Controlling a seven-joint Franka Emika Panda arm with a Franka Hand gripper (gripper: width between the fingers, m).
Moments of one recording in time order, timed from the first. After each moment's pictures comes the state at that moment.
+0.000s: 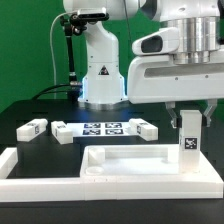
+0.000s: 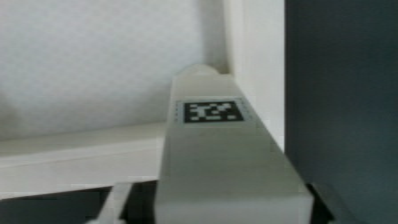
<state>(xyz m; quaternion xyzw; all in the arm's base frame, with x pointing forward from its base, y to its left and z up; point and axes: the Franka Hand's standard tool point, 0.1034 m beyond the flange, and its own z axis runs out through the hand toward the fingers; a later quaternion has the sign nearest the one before) 0.667 0.097 0.108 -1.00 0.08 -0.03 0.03</state>
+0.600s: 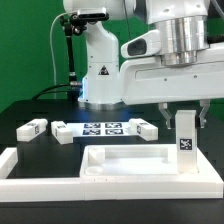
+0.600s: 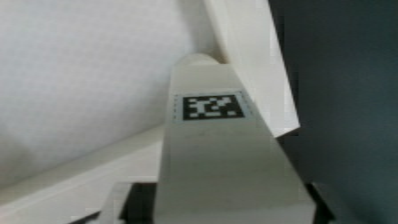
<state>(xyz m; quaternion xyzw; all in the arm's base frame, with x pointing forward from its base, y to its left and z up) 0.670 0.087 0.107 -0.97 0.22 -0.04 0.07</state>
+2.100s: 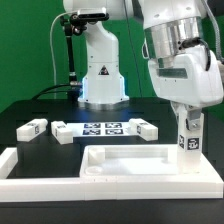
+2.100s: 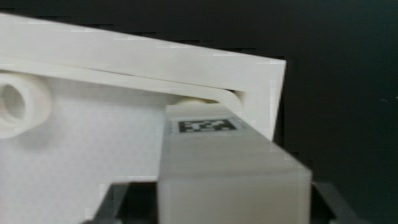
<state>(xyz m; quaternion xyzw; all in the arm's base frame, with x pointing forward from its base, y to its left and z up) 0.663 0.096 0.105 -0.68 0.72 0.03 0.11</state>
